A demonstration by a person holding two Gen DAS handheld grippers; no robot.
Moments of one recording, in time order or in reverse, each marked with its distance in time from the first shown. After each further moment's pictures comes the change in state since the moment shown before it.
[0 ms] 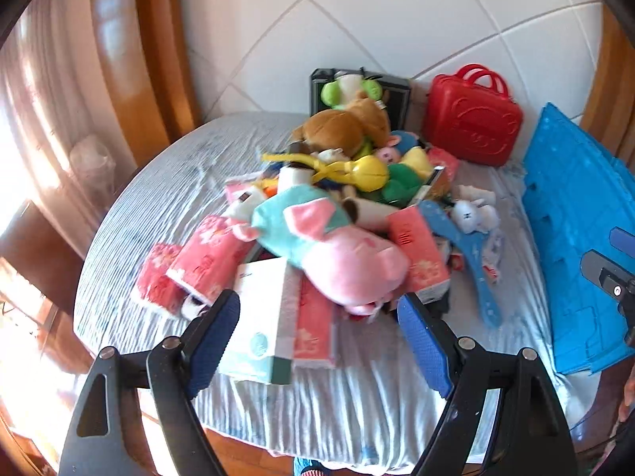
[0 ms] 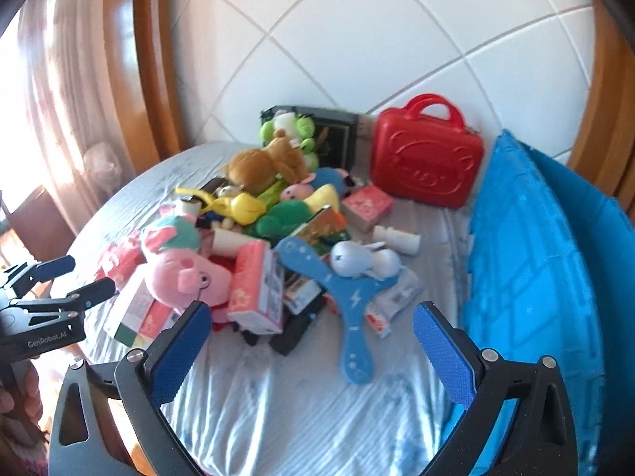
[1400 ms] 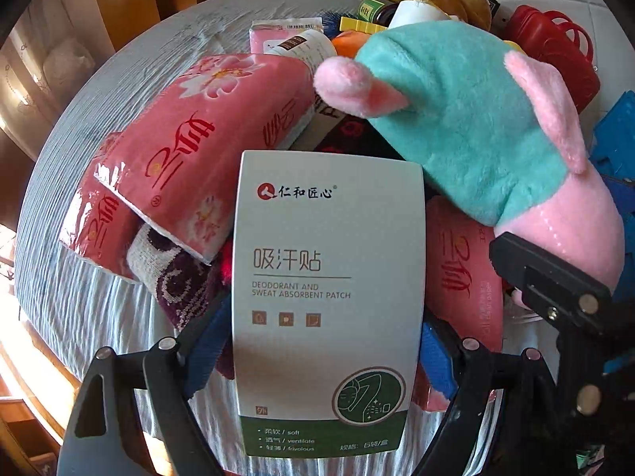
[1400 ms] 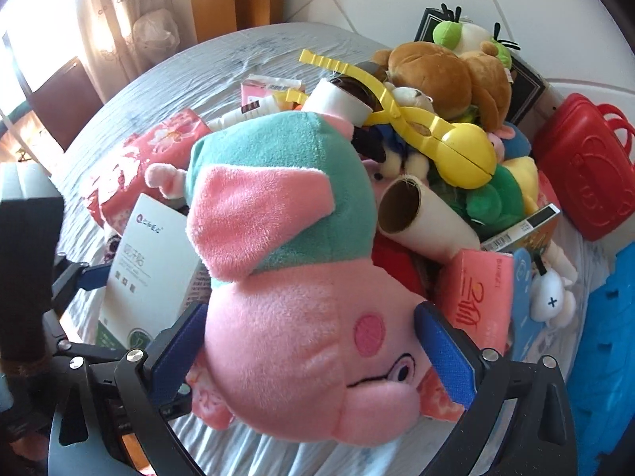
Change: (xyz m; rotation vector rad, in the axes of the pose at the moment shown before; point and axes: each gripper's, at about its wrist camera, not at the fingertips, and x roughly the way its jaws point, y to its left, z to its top) left arm 0.173 0.070 -0.027 -0.086 0.327 -0.074; right arm 0.215 0.178 0.015 -0.316 0.312 0.047
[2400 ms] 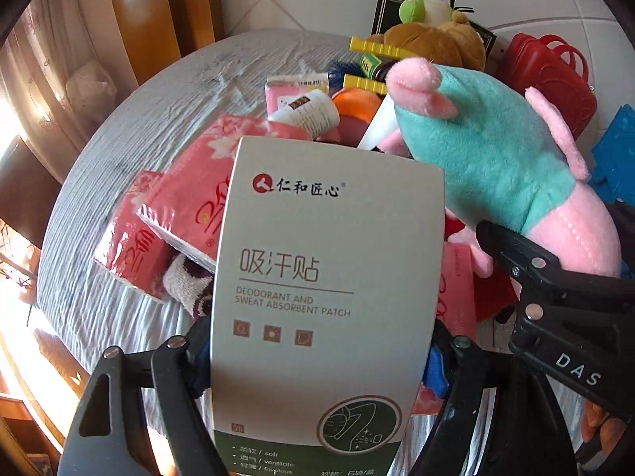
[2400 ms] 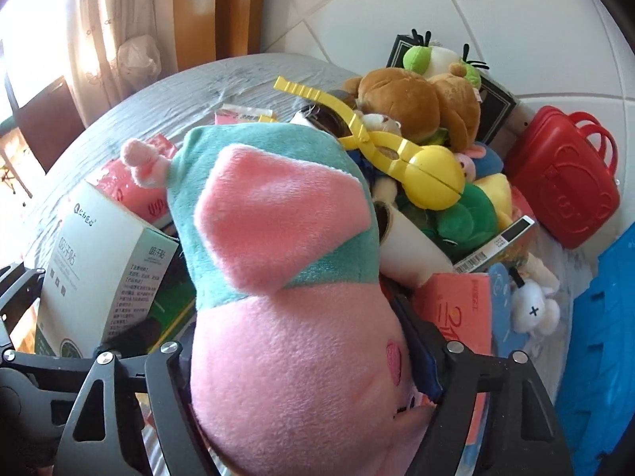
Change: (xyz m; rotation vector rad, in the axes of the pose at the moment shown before) left arm -0.063 -0.026 0.001 -0.005 -0.152 0.054; right arm -0.025 -0.016 -0.006 0.070 -0.164 -0.027
